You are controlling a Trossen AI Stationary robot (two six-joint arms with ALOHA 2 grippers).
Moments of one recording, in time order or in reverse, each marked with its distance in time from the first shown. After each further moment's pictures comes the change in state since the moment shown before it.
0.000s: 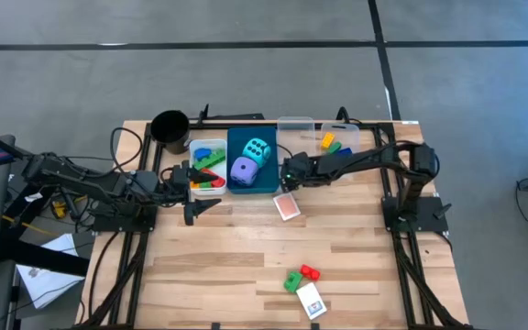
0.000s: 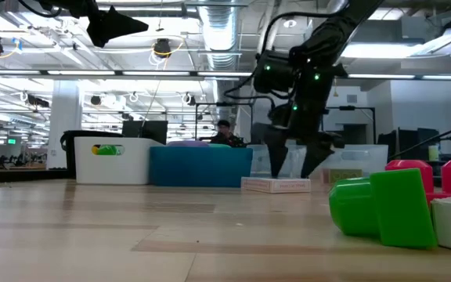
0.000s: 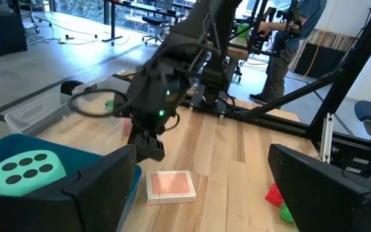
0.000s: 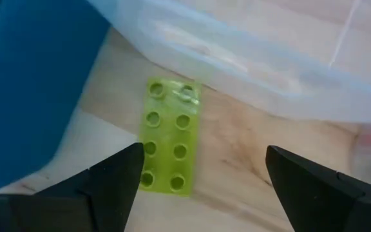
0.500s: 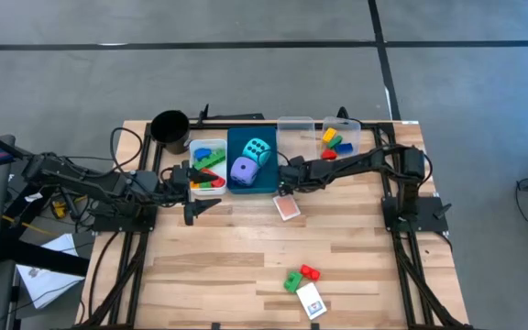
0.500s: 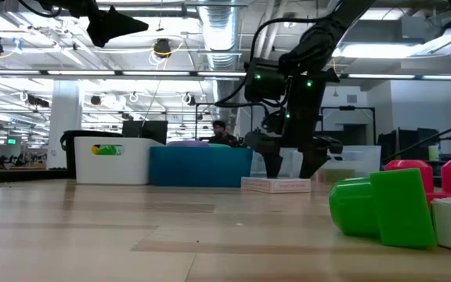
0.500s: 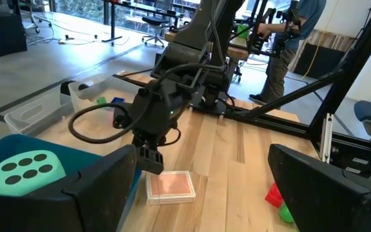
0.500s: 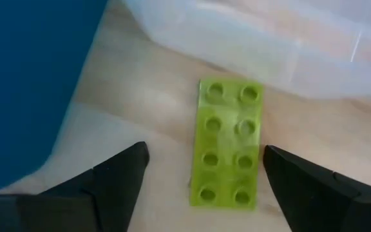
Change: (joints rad) left arm 0.000 0.000 0.000 0.002 0.000 0.000; right arm 0.070 0.111 0.052 -0.068 0.008 0.101
